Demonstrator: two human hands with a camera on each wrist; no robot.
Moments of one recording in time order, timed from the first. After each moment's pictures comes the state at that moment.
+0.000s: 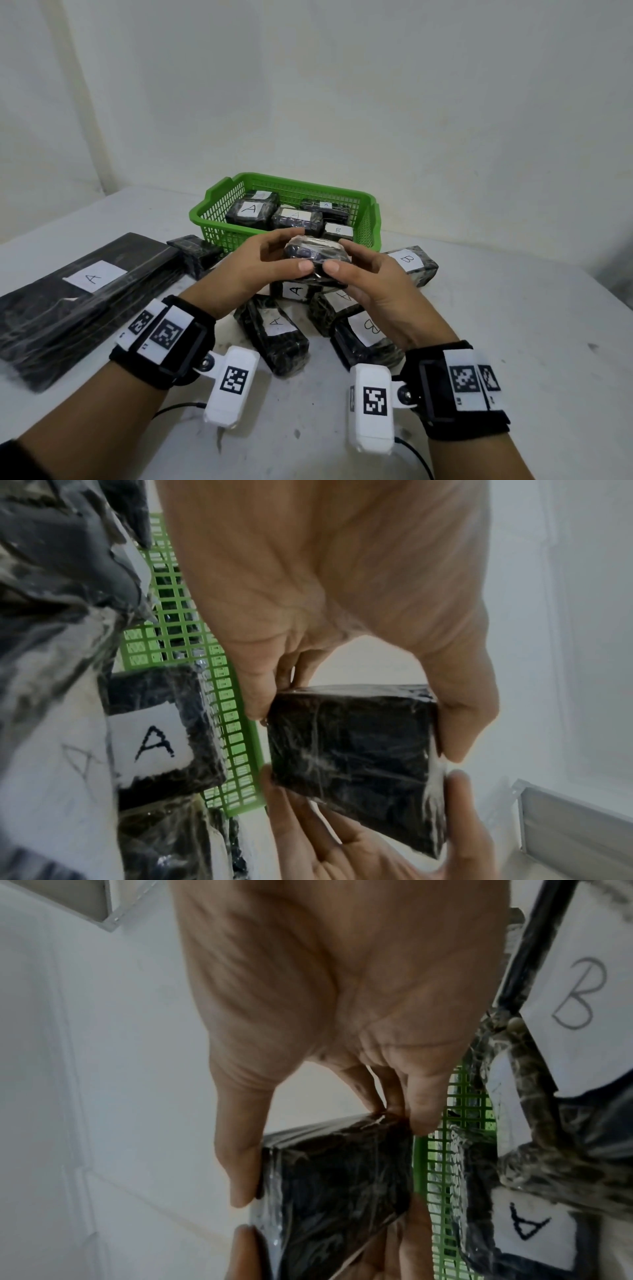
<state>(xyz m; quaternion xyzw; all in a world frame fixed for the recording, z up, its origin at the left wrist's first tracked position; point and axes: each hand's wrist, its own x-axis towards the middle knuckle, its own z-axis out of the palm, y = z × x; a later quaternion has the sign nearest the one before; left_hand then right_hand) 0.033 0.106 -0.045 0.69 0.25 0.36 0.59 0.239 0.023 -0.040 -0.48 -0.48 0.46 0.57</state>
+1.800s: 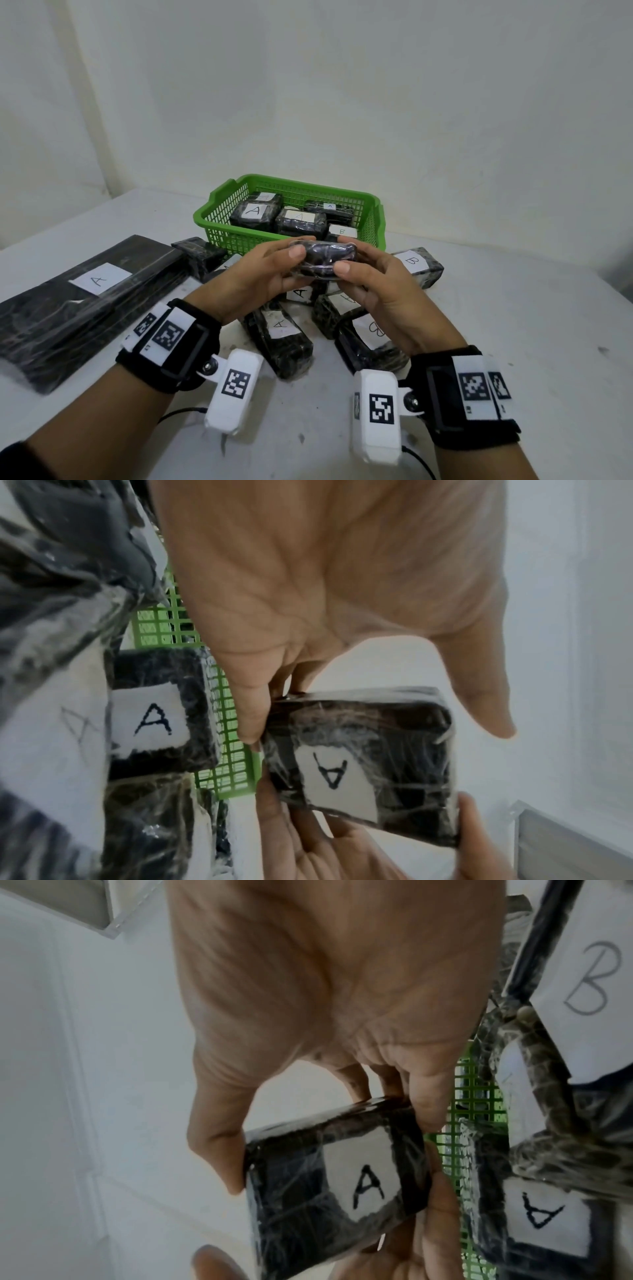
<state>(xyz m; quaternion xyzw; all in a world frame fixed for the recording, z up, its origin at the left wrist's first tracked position) 0.038 0.096 -0.041 0.63 0.17 0.34 0.67 0.238 0.021 -0.039 -0.43 -0.47 0.51 0.58</state>
